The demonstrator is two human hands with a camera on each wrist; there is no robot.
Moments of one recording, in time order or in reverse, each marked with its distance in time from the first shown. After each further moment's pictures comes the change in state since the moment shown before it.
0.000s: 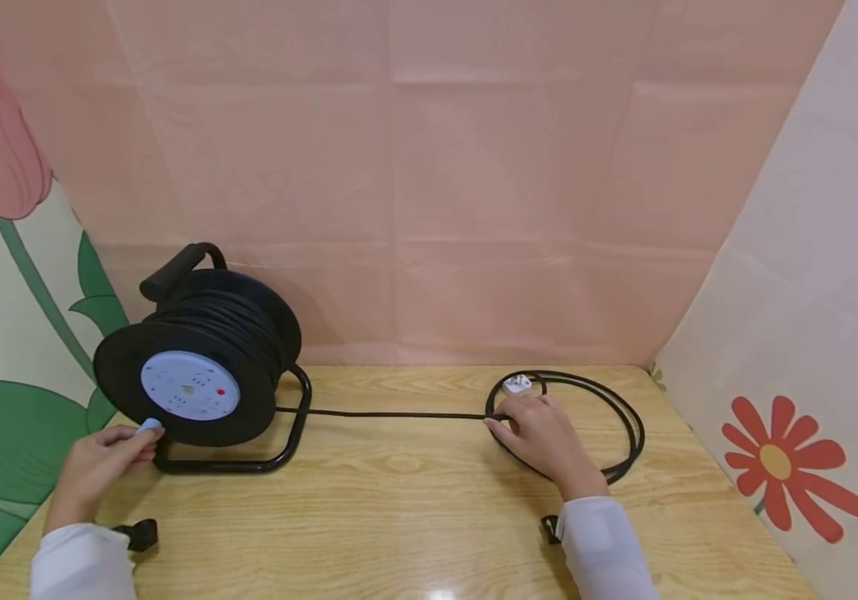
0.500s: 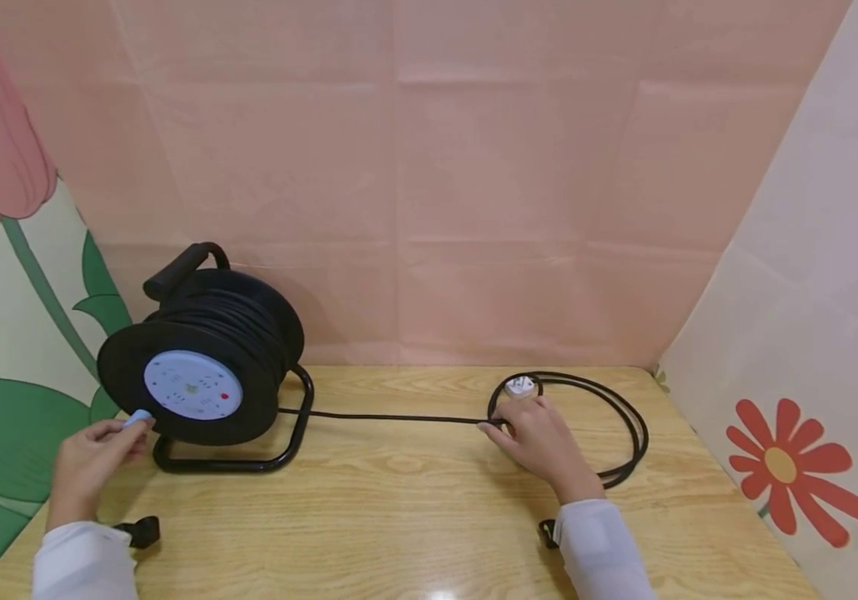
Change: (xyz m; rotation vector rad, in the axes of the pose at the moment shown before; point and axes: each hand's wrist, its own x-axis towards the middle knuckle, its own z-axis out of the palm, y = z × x) left_hand -0.003 0.006 -0.001 -0.108 0.182 0.013; right_hand 0.003 -0.006 0.007 0.024 0.011 -0.024
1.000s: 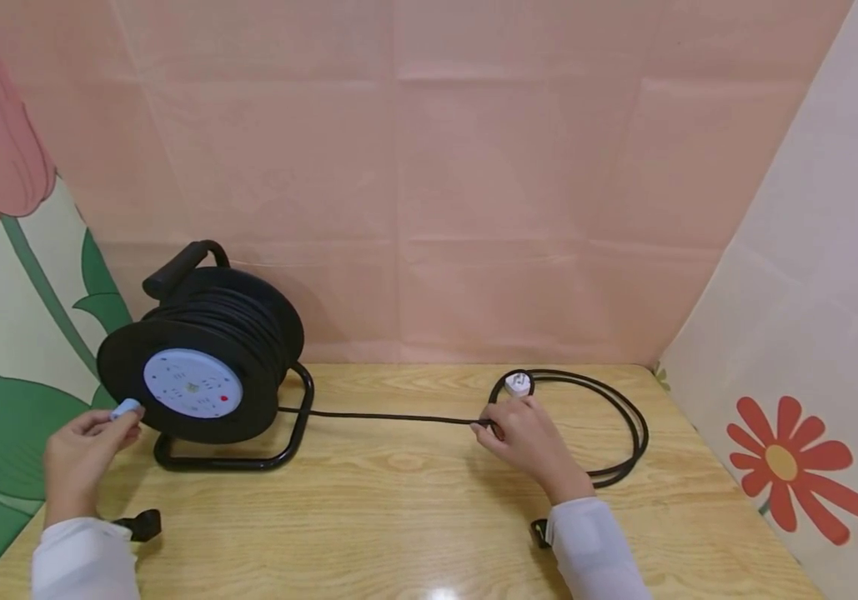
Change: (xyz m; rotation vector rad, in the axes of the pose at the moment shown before) left_hand -0.006 0.013 -0.001 -0.154 0.113 -0.044; right_hand 0.005 -0.012 0.006 -0.014 -0.055 -0.017
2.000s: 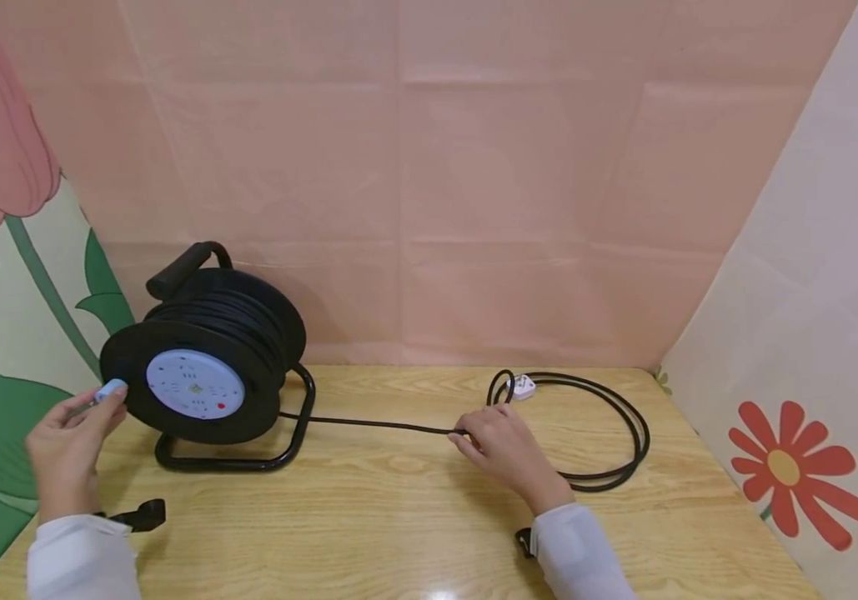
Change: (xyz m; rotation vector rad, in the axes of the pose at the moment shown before) left_hand -0.009 0.029 0.004 -0.489 0.121 -0.076; right_hand 0.011 -0.031 0.011 0.007 -0.027 -0.083
